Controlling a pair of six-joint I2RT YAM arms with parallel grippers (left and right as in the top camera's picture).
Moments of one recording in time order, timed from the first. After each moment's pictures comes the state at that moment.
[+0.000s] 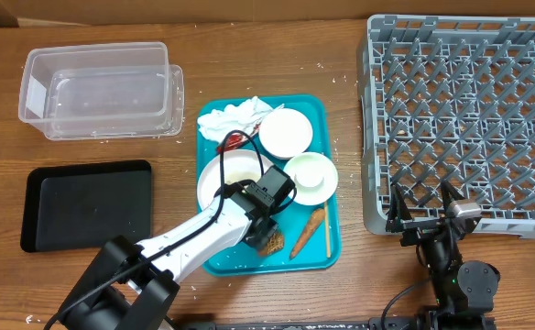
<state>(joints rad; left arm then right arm) -0.71 1.64 0.88 -0.72 -0.12 -0.11 -0.03 0.01 0.02 -0.02 -0.18 0.15</state>
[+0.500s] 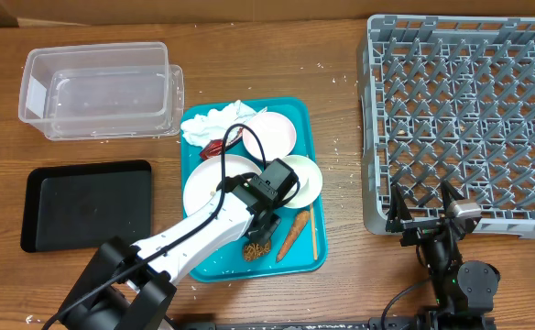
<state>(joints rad) -0.71 1.64 0.96 -0.79 -0.13 -0.11 -0.03 0.01 0.02 -0.02 -0.18 0.15</state>
